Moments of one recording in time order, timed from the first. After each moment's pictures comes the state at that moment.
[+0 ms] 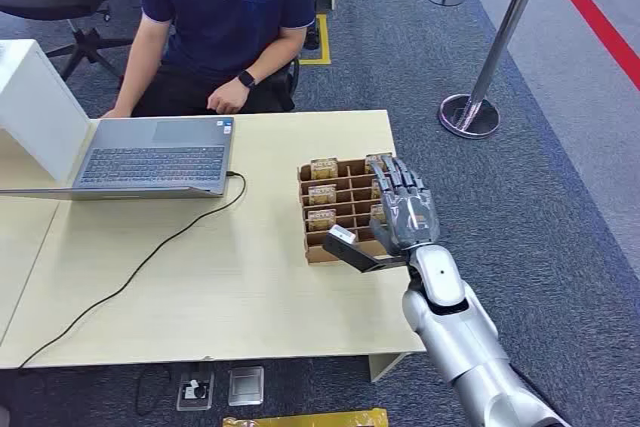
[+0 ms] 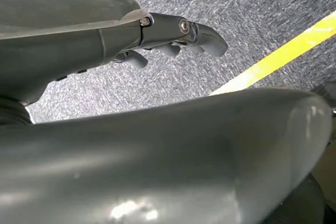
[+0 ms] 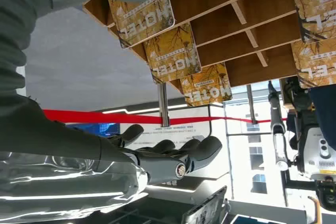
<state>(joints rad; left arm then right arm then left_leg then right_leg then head) -0.08 -0.14 0.89 -0.18 -1.47 0.04 0.02 -0.39 0.05 0.26 -1.01 1.40 -0.47 0.05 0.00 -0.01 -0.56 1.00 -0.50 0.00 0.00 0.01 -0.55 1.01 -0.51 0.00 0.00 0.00</state>
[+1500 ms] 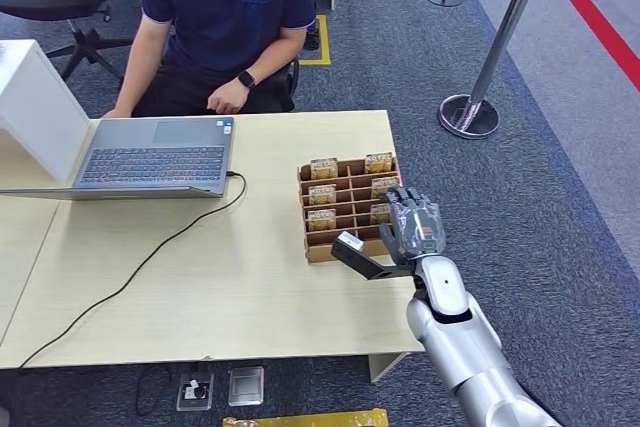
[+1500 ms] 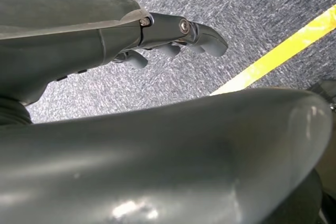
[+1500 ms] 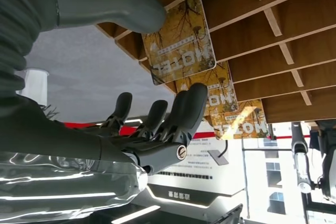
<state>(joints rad) -0.08 -0.13 0.87 -0.19 -1.49 0.04 0.00 -0.32 0.05 0.22 -1.03 1.42 -0.46 0.07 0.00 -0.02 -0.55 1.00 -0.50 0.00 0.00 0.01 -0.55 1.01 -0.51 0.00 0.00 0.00</state>
